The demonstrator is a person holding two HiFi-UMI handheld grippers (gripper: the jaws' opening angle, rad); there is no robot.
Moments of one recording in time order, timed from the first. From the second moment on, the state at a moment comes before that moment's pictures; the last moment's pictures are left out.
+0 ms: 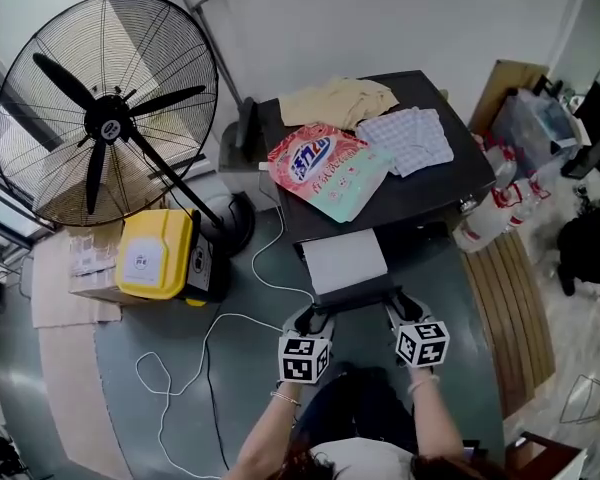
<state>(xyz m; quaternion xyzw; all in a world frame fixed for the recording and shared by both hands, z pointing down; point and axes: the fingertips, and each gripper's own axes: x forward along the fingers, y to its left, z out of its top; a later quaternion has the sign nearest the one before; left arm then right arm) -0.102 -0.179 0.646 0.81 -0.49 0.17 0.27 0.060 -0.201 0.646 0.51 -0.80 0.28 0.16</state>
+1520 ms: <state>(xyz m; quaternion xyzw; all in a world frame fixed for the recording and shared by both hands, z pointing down) -0.124 -0.258 0.639 0.77 -0.56 0.17 0.27 0.039 -0.285 0.644 0.46 -0.83 0.28 0.16</state>
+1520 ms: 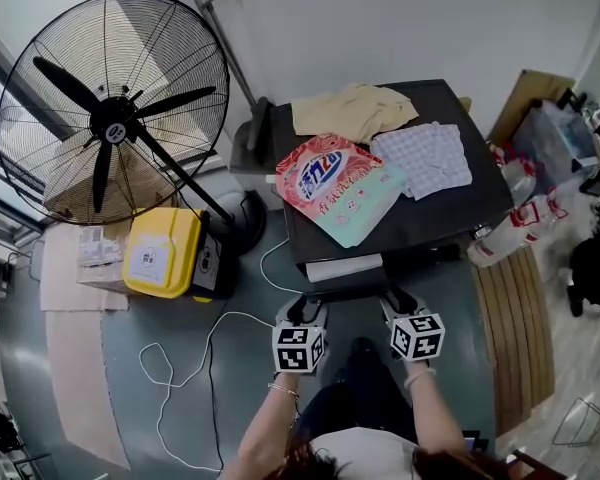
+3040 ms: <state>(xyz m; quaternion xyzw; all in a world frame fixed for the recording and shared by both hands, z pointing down) -0.141 -0.306 0.636 0.73 -0.60 0.15 0.29 0.025 -0.335 0.639 0.46 -0.83 0.30 0.13</state>
